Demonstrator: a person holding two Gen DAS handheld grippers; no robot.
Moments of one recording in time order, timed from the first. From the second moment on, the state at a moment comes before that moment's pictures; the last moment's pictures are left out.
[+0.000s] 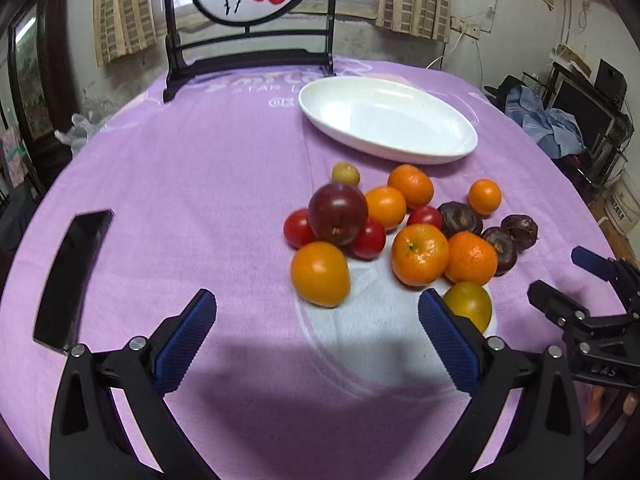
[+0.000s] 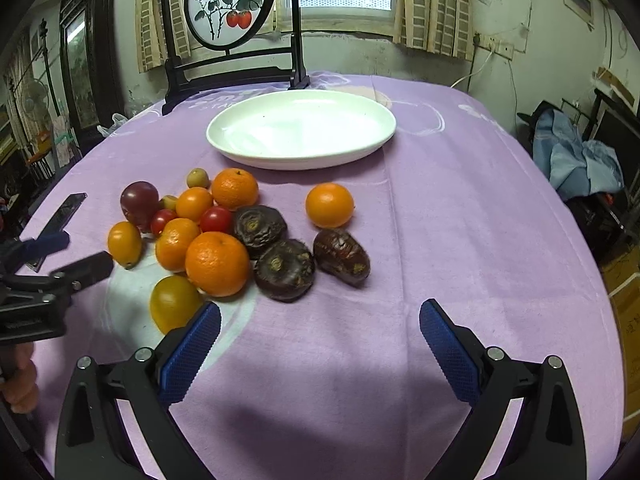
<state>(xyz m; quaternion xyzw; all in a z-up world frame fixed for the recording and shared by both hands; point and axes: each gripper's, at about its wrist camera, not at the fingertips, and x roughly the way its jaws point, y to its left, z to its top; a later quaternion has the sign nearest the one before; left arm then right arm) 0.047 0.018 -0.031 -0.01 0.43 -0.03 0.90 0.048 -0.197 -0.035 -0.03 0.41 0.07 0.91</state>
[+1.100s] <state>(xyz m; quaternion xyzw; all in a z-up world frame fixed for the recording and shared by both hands) 0.050 0.022 -0.040 -0.03 0.41 -0.03 0.91 0.048 -0.198 -0.030 0.03 0.35 0.10 0.93</state>
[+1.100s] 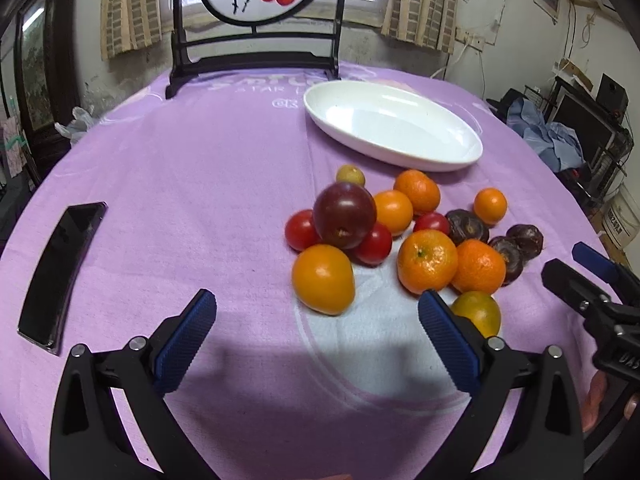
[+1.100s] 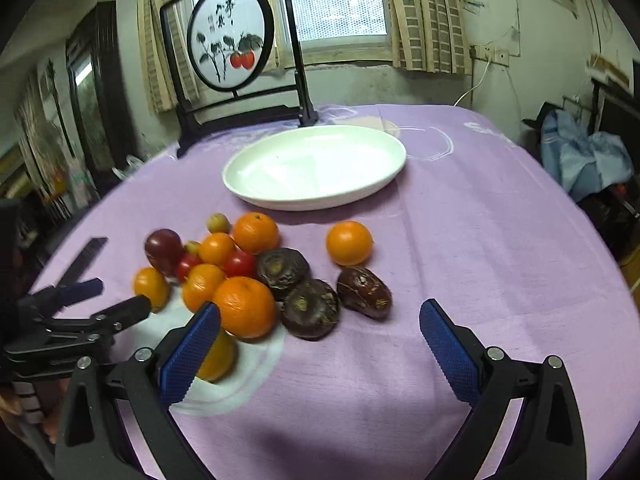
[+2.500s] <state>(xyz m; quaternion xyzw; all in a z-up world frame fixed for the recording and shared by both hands) 0.051 0.023 -0.043 -0.03 0.42 -0.02 0.91 0.052 -0.188 -0.035 0.01 0.37 0.09 0.92</state>
